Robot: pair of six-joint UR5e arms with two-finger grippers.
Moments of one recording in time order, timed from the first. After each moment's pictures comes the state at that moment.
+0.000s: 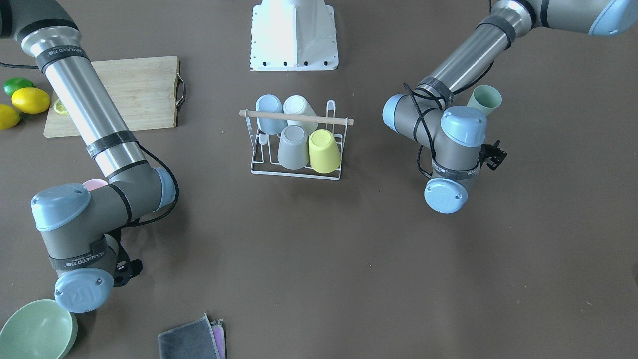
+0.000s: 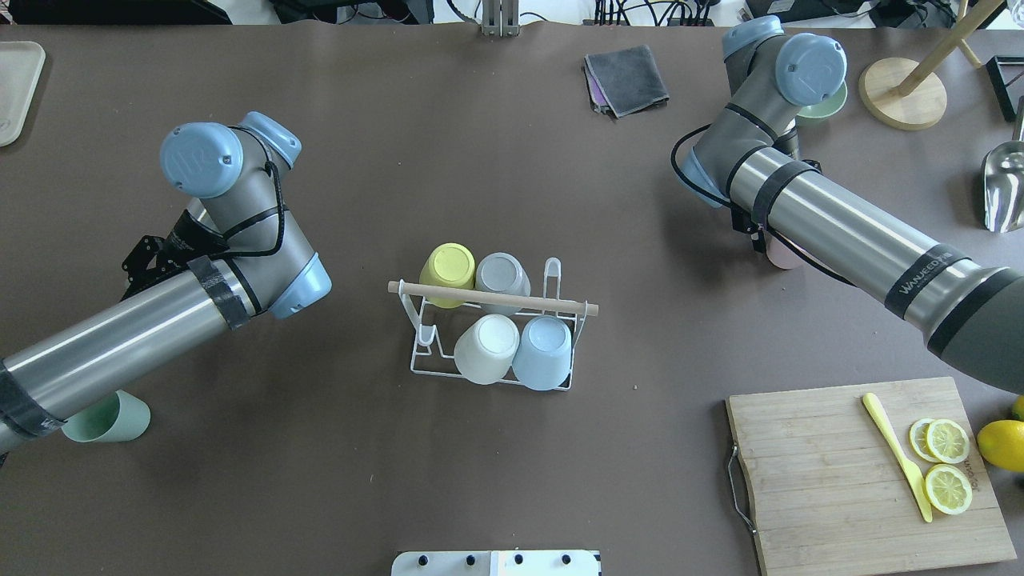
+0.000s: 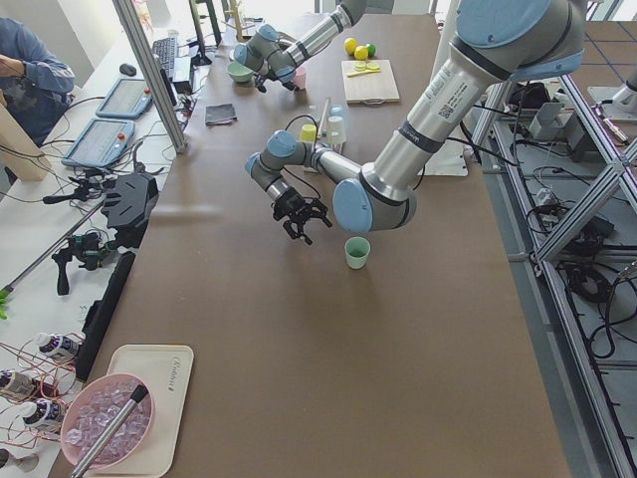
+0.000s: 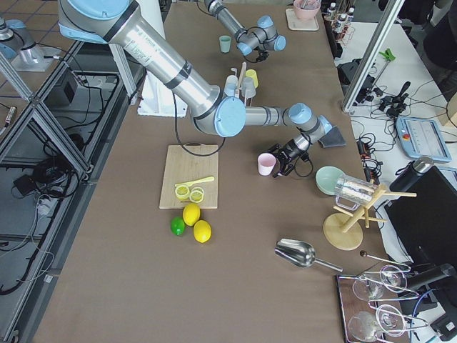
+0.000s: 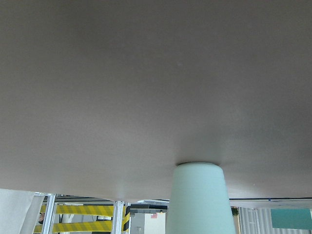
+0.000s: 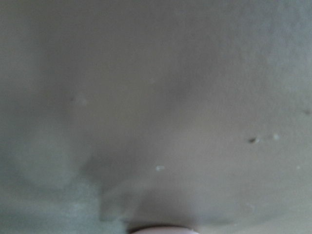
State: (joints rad) left arm -0.75 -2.30 -1.20 -0.54 -2.02 0.39; right arm 0.93 -0.62 0.64 -2.10 2.20 -0.25
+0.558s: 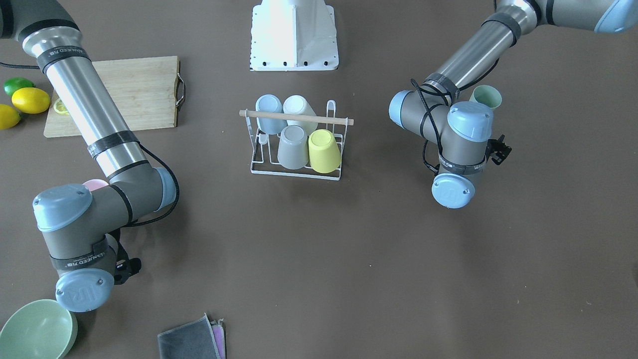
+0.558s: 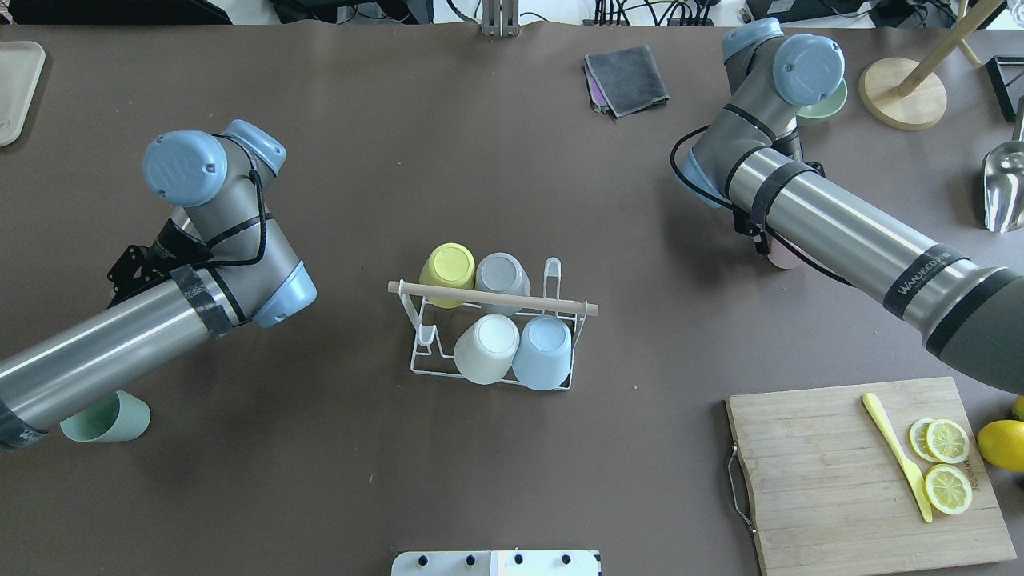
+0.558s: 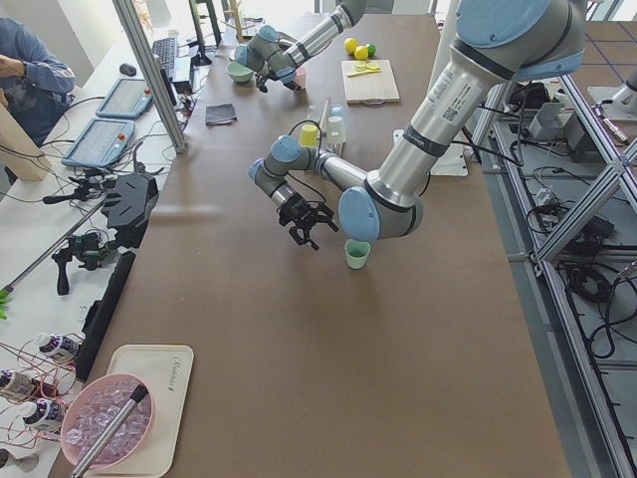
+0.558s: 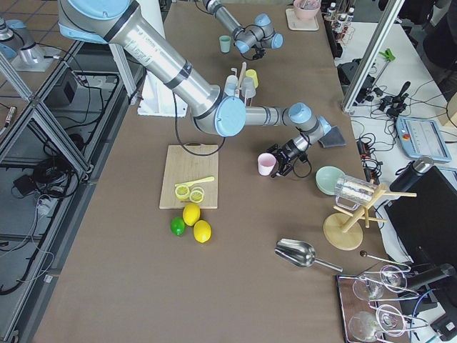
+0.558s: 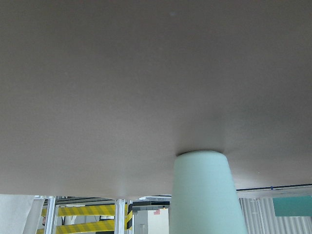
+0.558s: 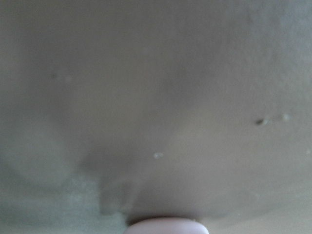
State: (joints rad) left arm -0.75 -2.24 -1.26 -0.51 -2.05 0.43; right arm 0.92 -0.62 0.64 -2.14 2.19 -0.26
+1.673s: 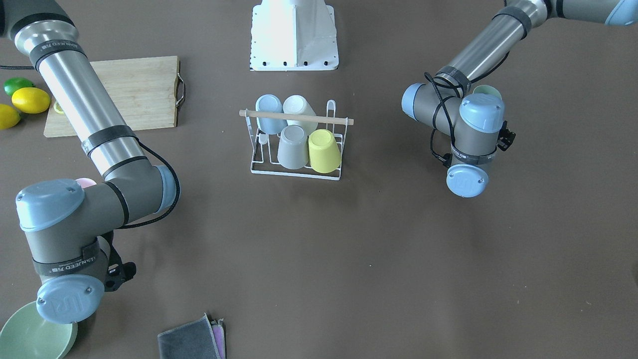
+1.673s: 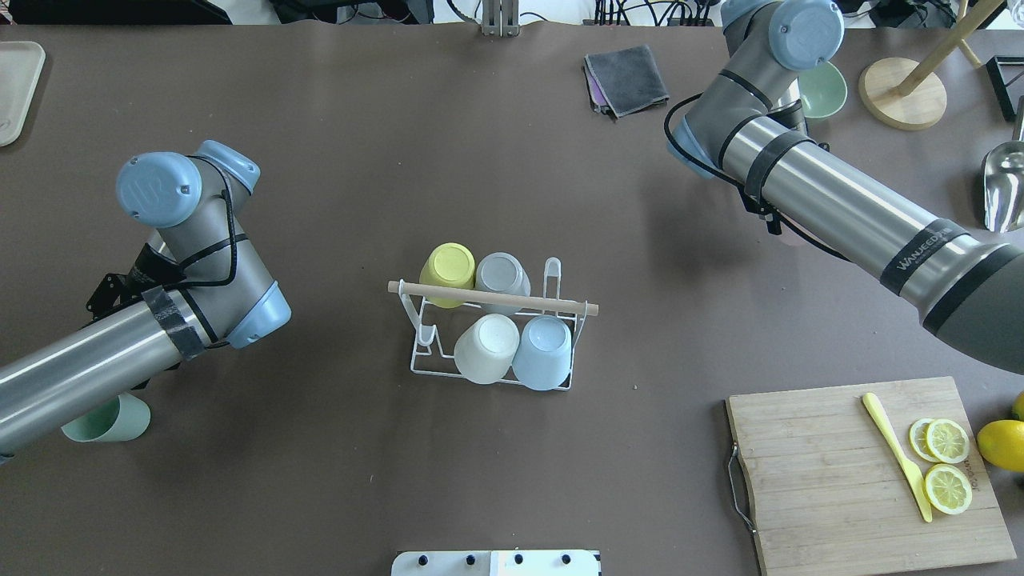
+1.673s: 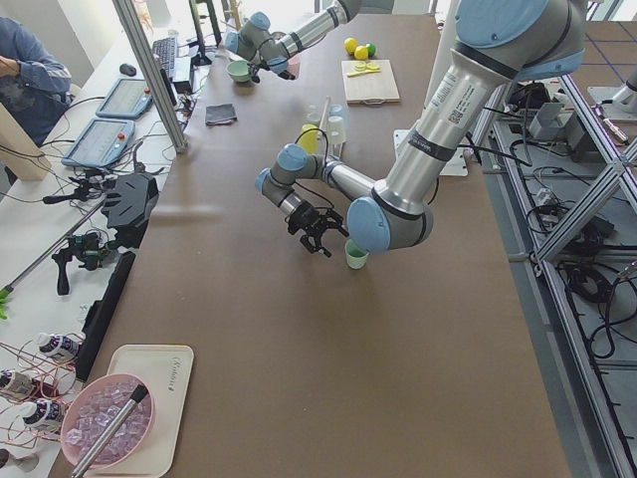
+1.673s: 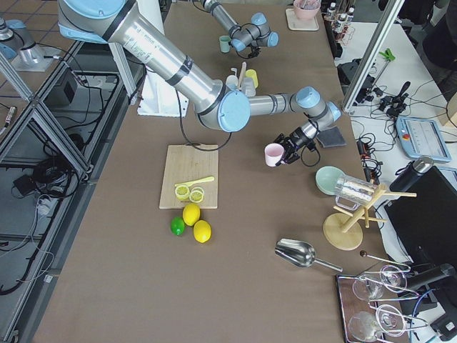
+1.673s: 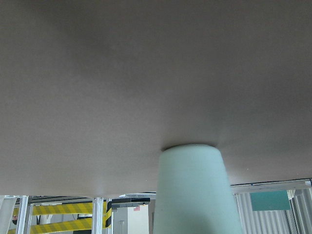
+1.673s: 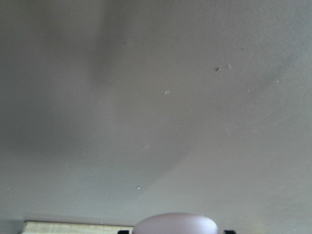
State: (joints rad) left arm -0.74 -2.17 -1.32 -0.48 -2.10 0.43; right arm 0.98 -0.58 0.77 -2.29 2.17 -0.29
